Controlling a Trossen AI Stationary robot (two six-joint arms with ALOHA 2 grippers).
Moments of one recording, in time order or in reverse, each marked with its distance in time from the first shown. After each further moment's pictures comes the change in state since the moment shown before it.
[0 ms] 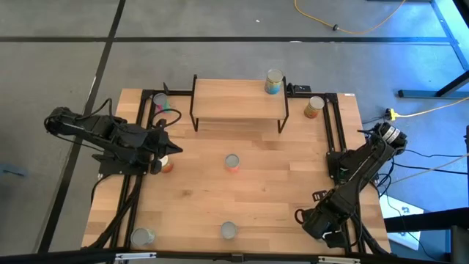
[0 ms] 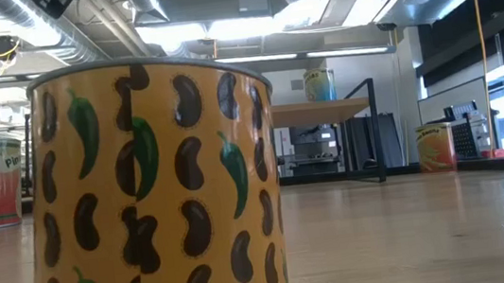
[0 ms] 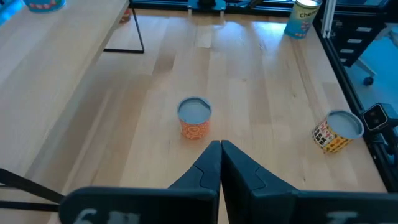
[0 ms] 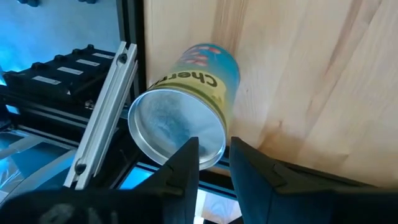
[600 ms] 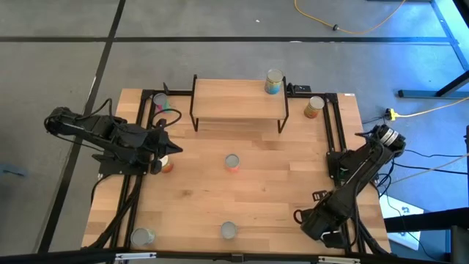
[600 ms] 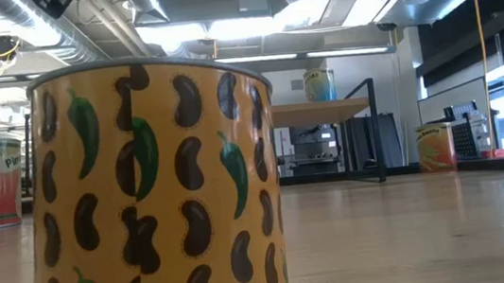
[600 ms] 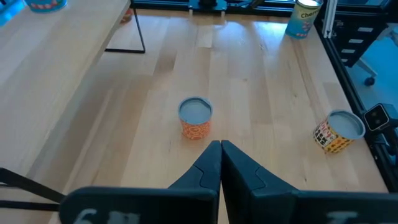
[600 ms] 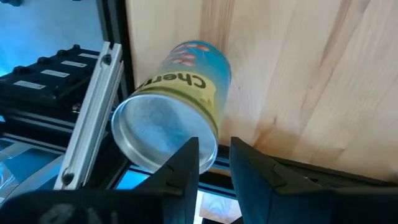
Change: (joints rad) left arm 0.000 0.000 0.000 0.000 -0.004 0.000; right arm 0.001 0.039 0.000 -0.014 0.007 0.025
